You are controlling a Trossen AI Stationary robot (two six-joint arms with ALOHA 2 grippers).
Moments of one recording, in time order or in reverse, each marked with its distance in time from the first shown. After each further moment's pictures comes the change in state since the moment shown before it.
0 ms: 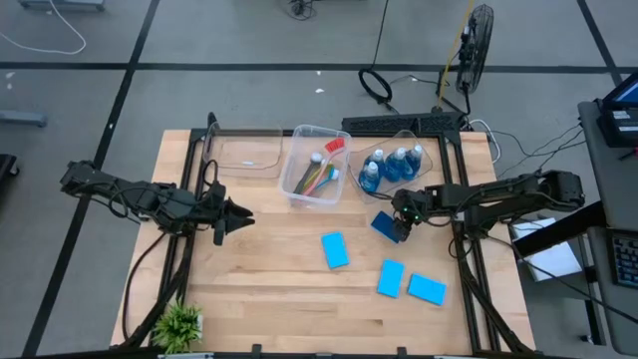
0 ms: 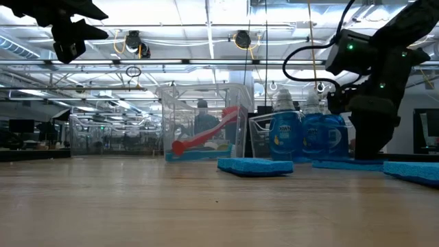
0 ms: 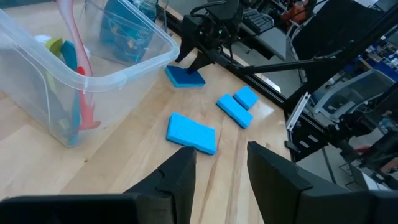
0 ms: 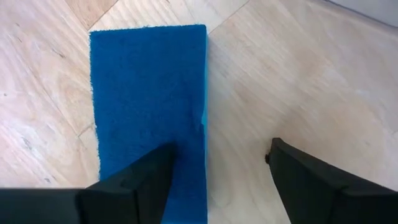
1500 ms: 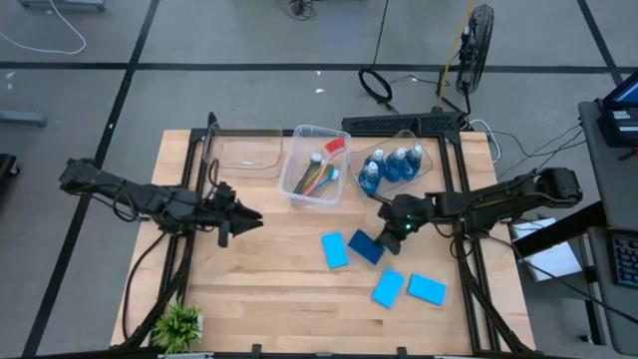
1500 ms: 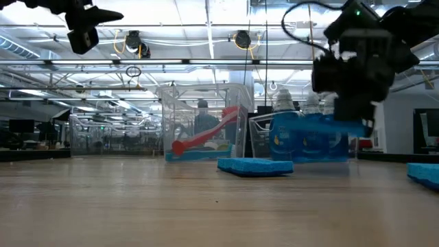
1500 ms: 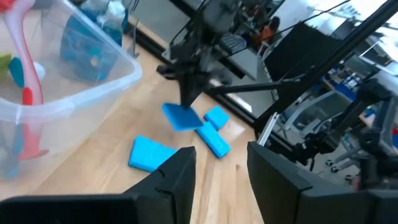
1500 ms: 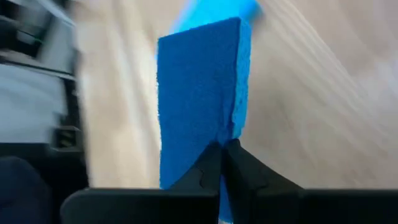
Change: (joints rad) left arm 0.000 0.109 0.001 0.243 0.033 -0.006; right arm 0.127 0.000 -0.006 0.515 -0.342 0.196
